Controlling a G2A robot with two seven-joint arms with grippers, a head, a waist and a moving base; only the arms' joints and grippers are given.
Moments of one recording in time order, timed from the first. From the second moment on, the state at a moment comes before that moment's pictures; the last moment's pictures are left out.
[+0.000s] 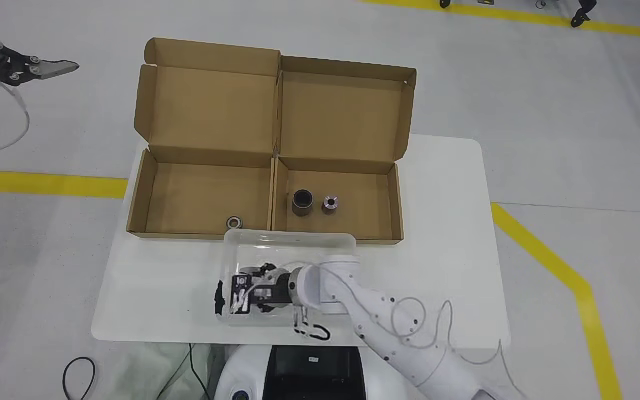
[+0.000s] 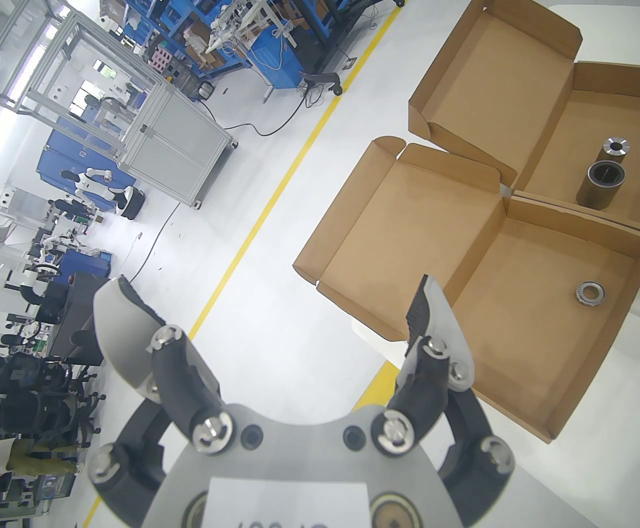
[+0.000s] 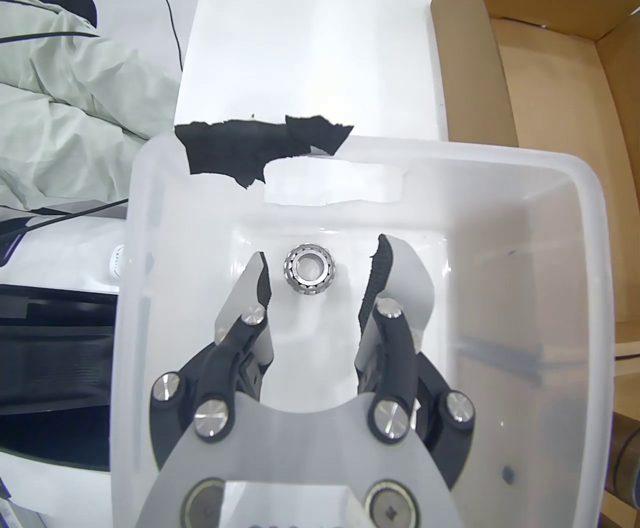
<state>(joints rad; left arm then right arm) 0.56 -0.16 -1.11 -1.50 0.89 -0.82 -0.11 -1.08 -1.55 0.64 -1.39 -1.53 -0.75 0.46</state>
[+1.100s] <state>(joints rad) 0.56 -0.16 -1.11 -1.50 0.89 -0.82 -0.11 -0.94 -1.63 0.49 -1.22 -1.52 -0.62 0.59</state>
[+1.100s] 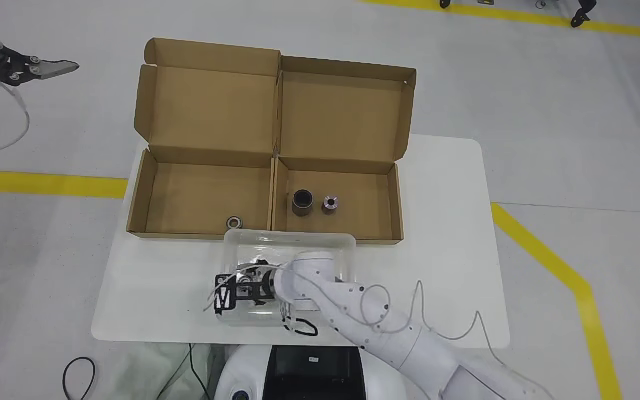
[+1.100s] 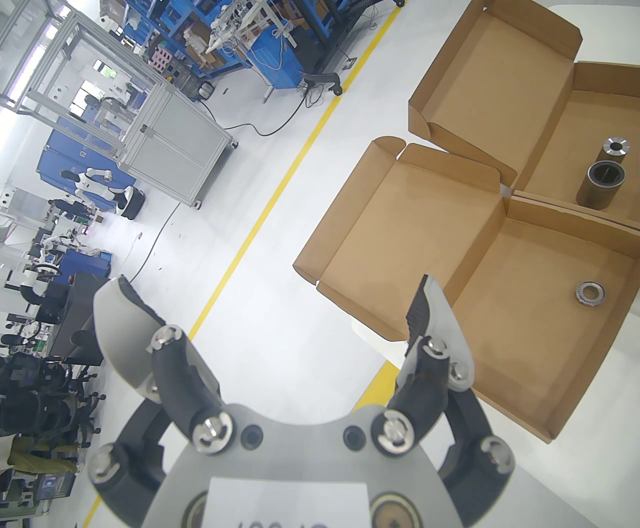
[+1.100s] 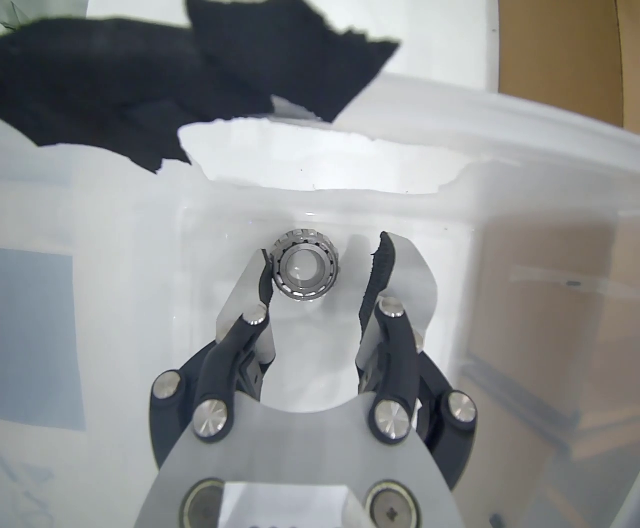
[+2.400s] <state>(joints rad) 0.56 -0.16 -1.11 -1.50 0.89 -0.82 -0.11 -1.21 -1.48 0.82 -1.55 -1.59 -0.63 0.08</state>
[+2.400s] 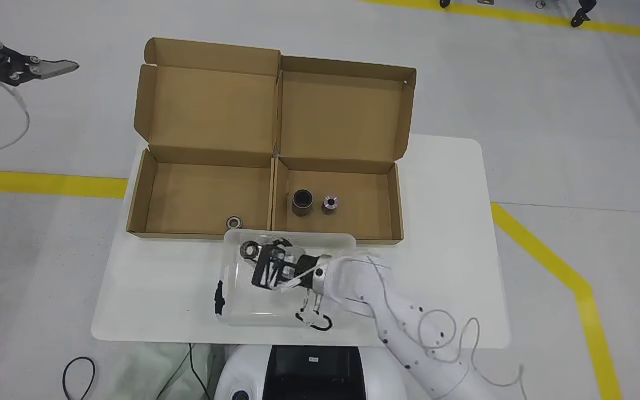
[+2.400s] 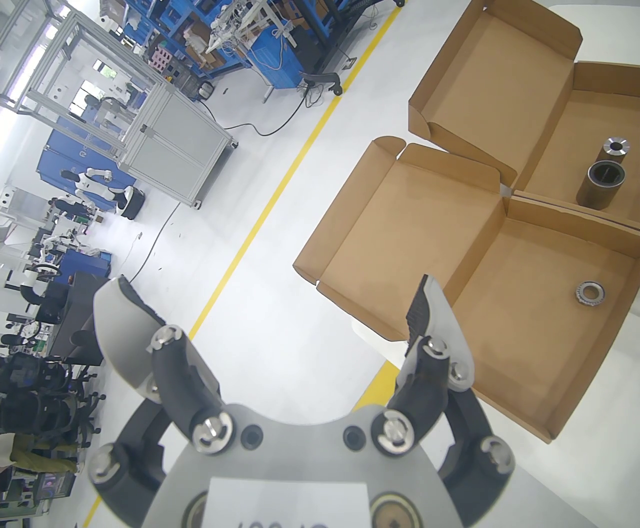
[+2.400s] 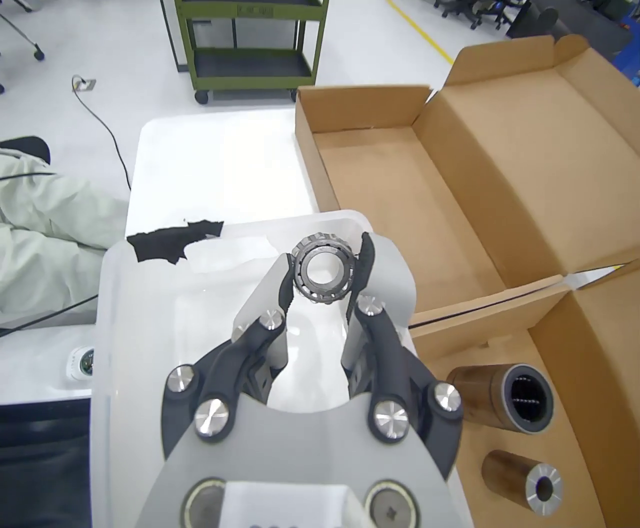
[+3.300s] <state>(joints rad) 0.56 -0.16 -1.11 -1.50 0.89 -0.82 -0.11 -1.20 -1.41 1.07 -1.92 -1.65 -0.66 -0.09</state>
